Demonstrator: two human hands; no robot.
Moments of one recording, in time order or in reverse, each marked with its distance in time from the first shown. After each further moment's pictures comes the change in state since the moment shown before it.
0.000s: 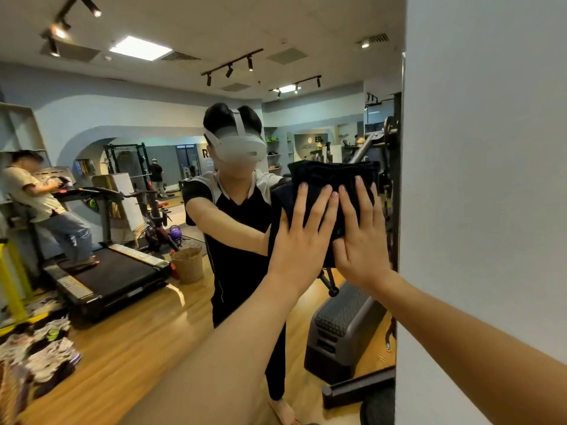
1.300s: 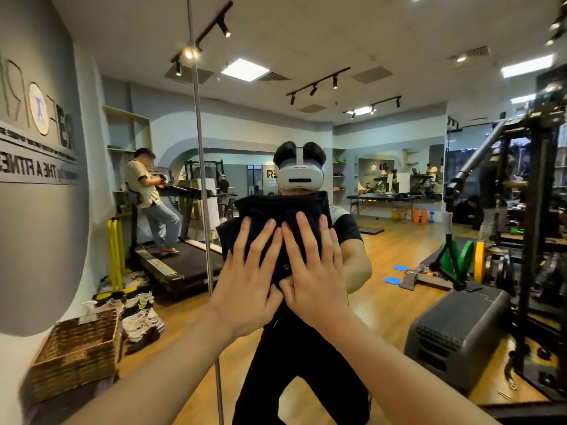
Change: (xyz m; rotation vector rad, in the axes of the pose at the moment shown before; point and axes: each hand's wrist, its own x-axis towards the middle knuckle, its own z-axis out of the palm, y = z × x) left_hand -0.474 -0.316 -0.001 0.040 -0.063 -0.128; right_hand -0.222 -0.438 0.253 -0.081 0.001 -0.225
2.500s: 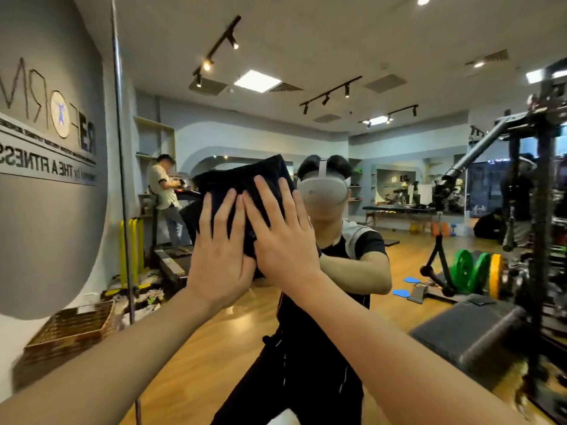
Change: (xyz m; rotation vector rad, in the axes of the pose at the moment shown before) left_hand 0.042 0.121 0.045 0.054 0.176 -0.191; right_hand -0.018 0.111 -0.024 0.152 0.048 -0.124
